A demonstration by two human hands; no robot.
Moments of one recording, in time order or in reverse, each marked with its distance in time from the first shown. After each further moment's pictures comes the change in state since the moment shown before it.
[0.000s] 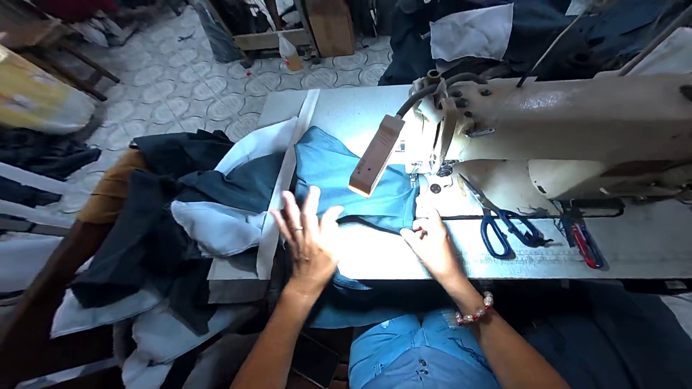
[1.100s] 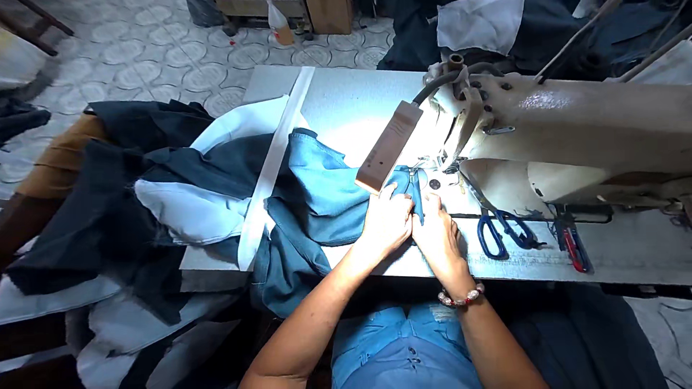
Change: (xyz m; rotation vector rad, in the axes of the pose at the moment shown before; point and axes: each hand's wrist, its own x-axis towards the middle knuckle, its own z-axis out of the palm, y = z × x) left_hand 0.046 0.083 0.071 -0.417 -0.452 0.073; right_hand 0.022 -0.020 -0.006 -0.662 -0.114 0.321
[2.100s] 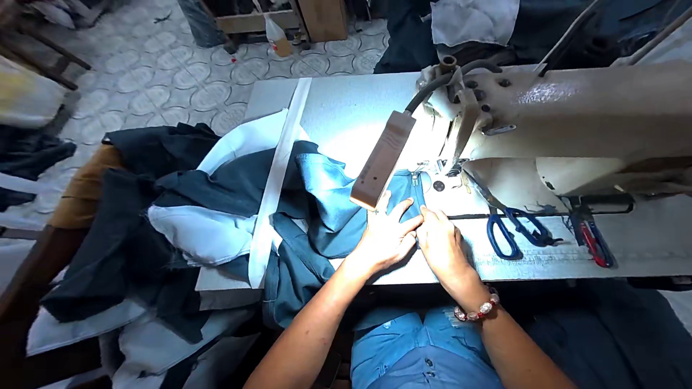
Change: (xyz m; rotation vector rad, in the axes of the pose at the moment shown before) left_hand -0.017 -0.025 -0.003 -0.030 -0.201 0.133; right_hand -0.009 0.005 0.010 0.020 0.101 -0.204
